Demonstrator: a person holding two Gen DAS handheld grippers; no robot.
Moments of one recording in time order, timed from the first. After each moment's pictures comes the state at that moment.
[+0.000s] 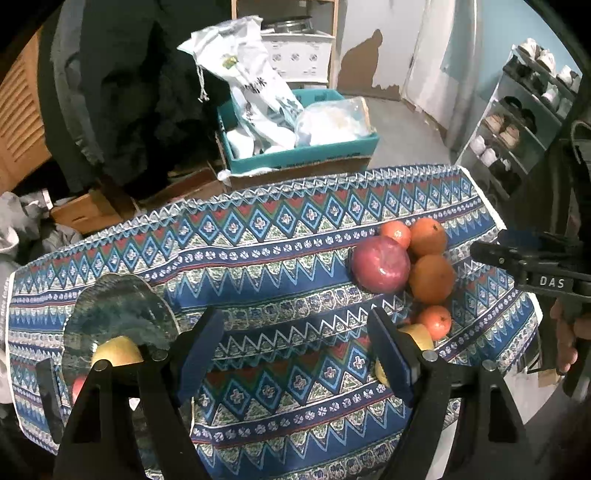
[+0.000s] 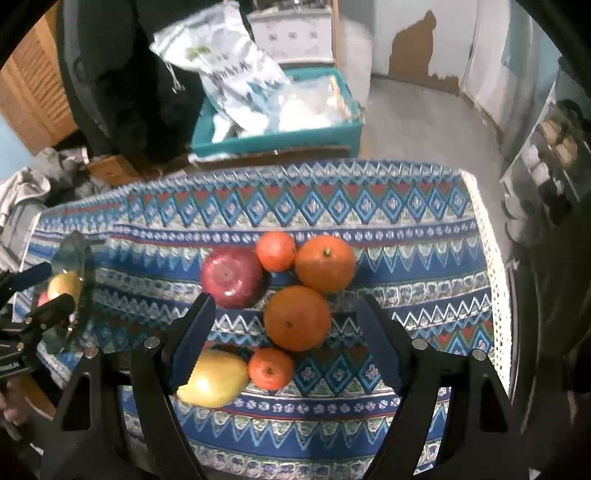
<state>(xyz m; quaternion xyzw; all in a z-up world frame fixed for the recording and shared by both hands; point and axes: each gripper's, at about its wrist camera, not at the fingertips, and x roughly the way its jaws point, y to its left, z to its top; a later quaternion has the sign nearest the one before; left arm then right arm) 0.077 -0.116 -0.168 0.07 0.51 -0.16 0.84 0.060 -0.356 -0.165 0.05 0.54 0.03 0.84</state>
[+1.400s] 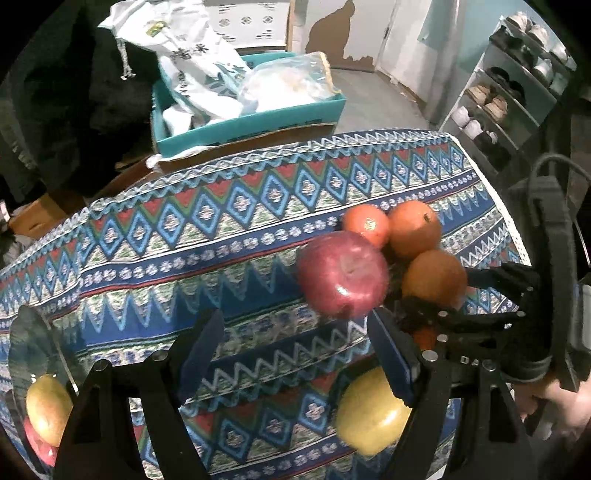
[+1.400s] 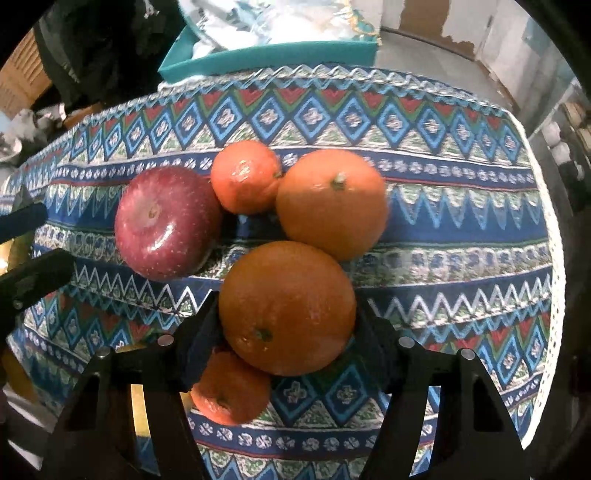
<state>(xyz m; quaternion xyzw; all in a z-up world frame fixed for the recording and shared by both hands) 0.113 -0.192 -0.232 0.07 0.54 -0.22 0.81 0.077 -0.354 -0.273 0.03 0.60 0.03 0.80</state>
